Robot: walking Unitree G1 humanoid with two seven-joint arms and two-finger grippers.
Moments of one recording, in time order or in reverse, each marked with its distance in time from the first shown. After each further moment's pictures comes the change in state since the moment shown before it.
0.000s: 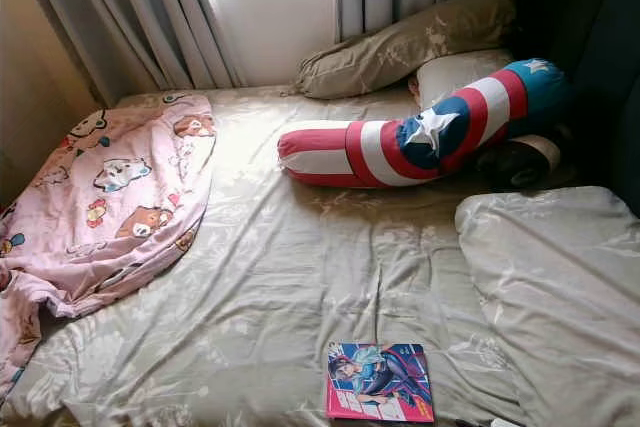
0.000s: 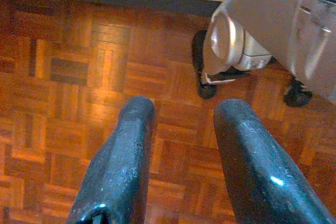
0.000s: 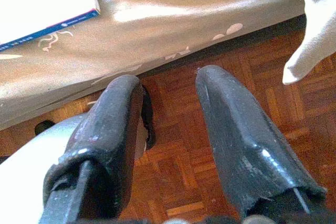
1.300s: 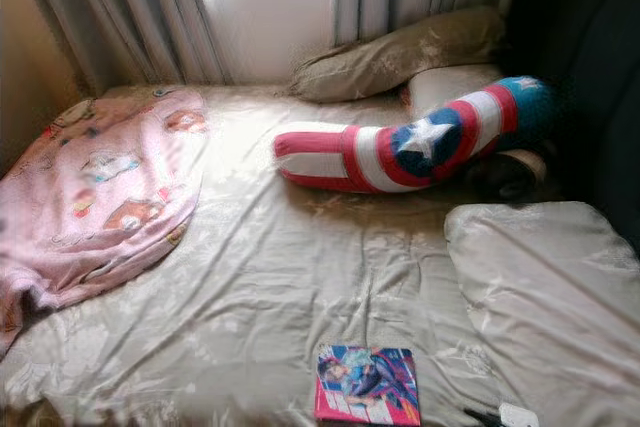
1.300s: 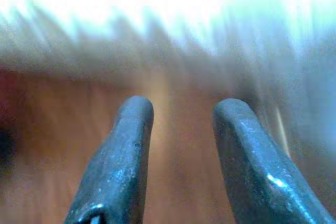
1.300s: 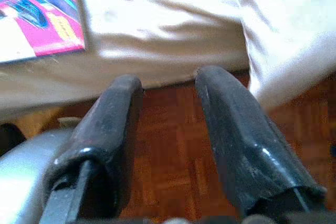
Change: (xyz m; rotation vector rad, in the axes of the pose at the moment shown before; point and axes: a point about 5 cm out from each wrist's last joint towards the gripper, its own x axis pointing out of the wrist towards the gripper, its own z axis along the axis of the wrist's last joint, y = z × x) left arm 0.046 0.009 0.157 0.228 -0.295 0.278; right arm 0.002 -0.003 0.026 -0.072 -0.034 0.013
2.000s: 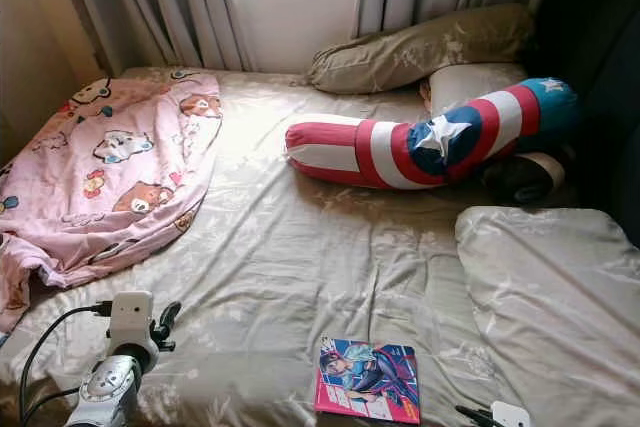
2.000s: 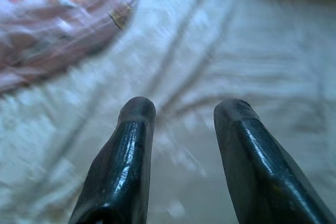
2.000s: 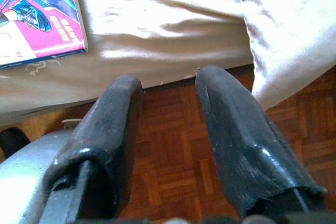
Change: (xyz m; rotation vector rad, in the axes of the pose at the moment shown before) left arm 0.019 0.002 0.112 -0.233 -0.404 -0.221; right arm 0.000 0.003 -0.005 0.012 -0.001 0.005
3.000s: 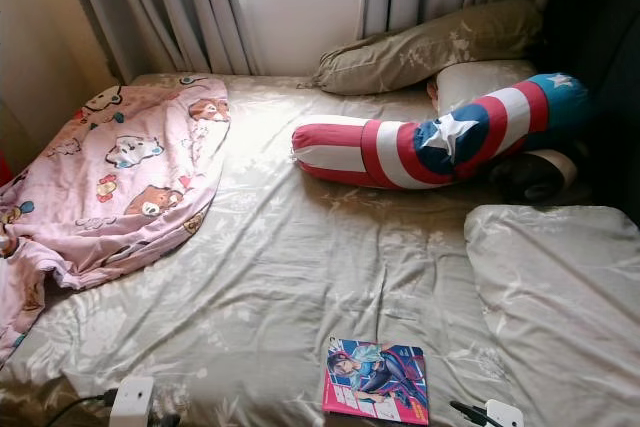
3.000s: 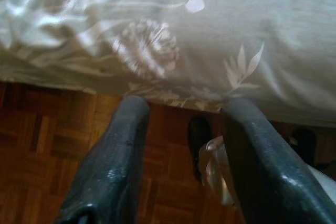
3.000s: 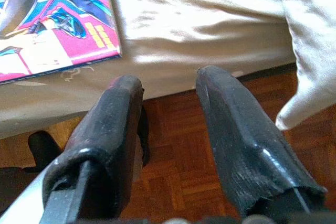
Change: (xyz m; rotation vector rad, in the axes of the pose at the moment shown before) left arm -0.053 0.005 -0.091 -0.025 0.491 0.017; right arm 0.002 0.012 0.000 0.060 -0.015 0.018
